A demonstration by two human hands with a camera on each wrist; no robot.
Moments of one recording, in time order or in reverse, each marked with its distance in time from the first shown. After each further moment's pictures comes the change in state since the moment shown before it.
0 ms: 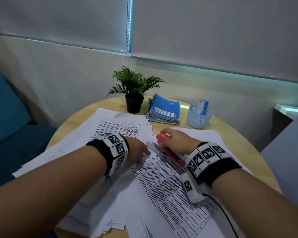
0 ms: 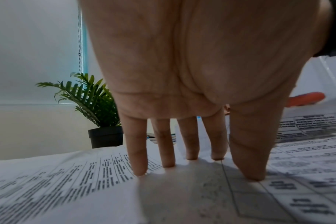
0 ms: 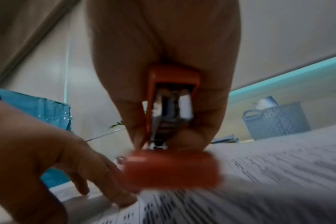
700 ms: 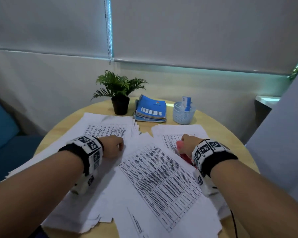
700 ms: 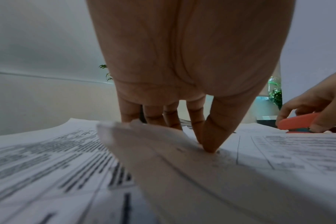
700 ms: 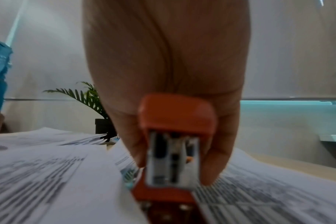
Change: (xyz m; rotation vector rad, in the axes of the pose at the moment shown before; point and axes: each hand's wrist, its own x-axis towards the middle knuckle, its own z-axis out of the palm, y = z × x) left_hand -0.009 -0.023 0.011 -0.193 0.164 -0.214; right_hand -0.023 0.074 -0.020 -0.578 -0.035 0.292
